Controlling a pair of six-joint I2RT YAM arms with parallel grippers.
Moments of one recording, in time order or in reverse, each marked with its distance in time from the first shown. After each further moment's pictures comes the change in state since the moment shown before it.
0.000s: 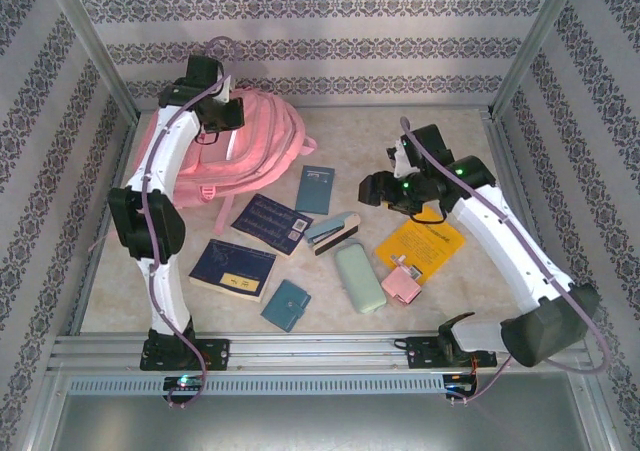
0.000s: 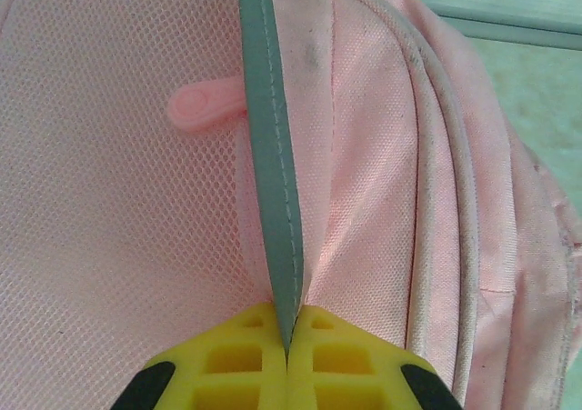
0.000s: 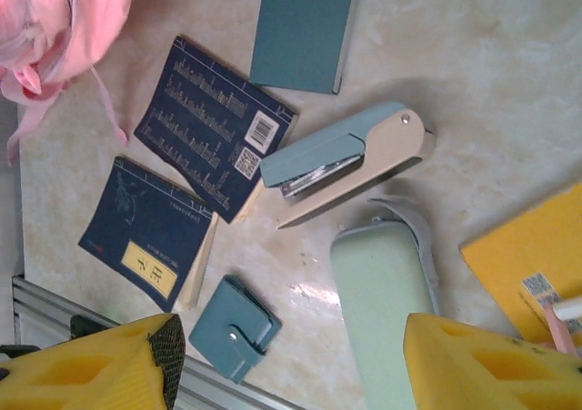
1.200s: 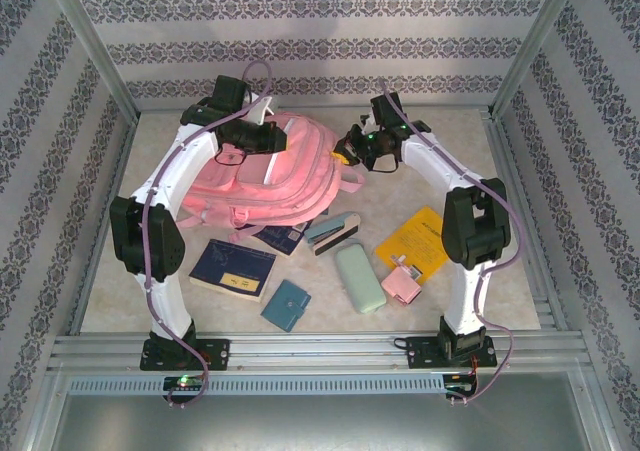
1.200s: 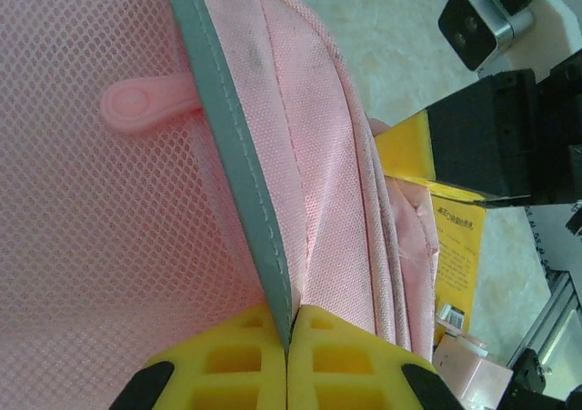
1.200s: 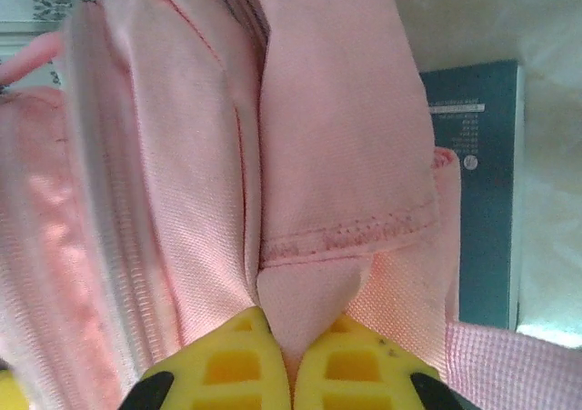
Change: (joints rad) left arm -0.140 -0.134 -0.264 0.122 0.361 0.018; right arm -0.102 0.639 0.259 0.505 -0.295 0.383
